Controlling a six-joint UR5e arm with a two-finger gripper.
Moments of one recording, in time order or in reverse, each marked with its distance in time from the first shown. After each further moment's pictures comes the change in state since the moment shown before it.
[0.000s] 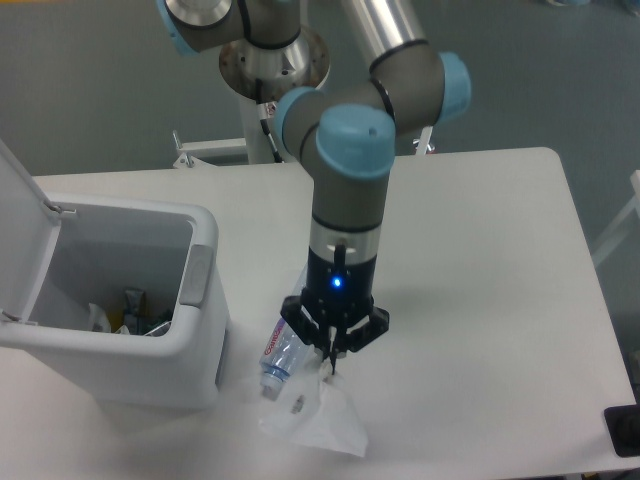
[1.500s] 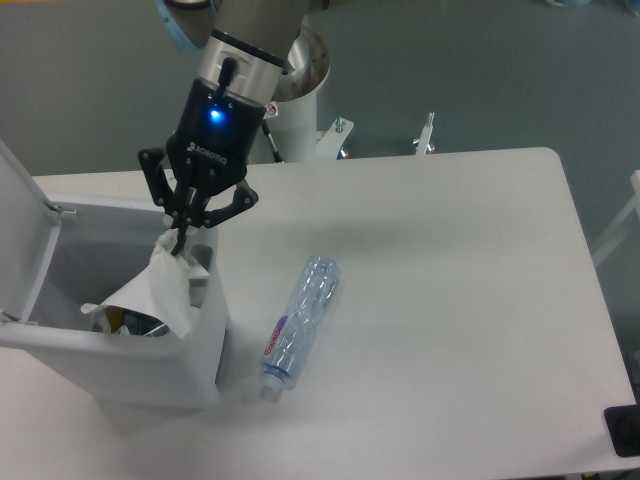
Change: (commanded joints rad) arm -0.081 0.273 -0.193 0.000 -0.244 -0.061
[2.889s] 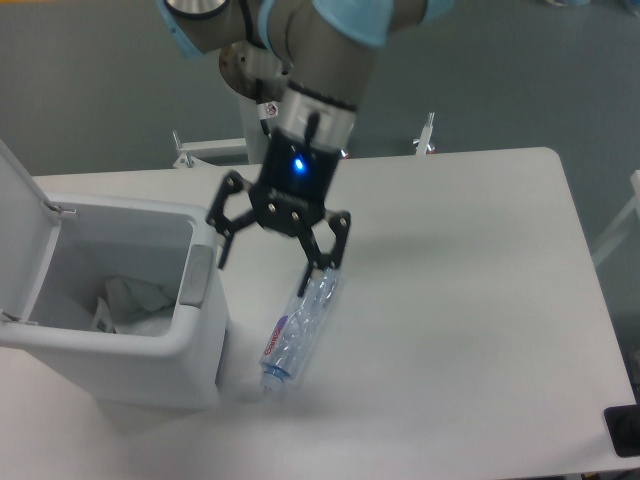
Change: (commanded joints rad) arm 0.138 -0.244 0.090 -0.008 0.122 0.078
